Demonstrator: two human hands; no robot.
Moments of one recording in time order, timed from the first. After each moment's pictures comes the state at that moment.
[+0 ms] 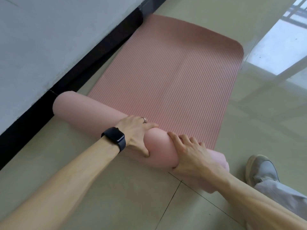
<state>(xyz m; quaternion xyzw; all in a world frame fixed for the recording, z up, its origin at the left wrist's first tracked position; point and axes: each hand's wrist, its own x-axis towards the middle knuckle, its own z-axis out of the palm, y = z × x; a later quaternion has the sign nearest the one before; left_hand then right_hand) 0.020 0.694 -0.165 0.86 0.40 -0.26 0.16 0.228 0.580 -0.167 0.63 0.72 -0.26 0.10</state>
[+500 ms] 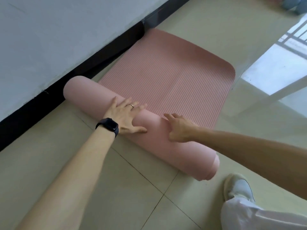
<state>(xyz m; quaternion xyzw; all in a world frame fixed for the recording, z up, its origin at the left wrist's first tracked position) 0.022 0.744 -0.171 0.84 0.51 -0.18 0.08 0.265 0.716 -0.149 0.59 0.72 -0.33 0.17</state>
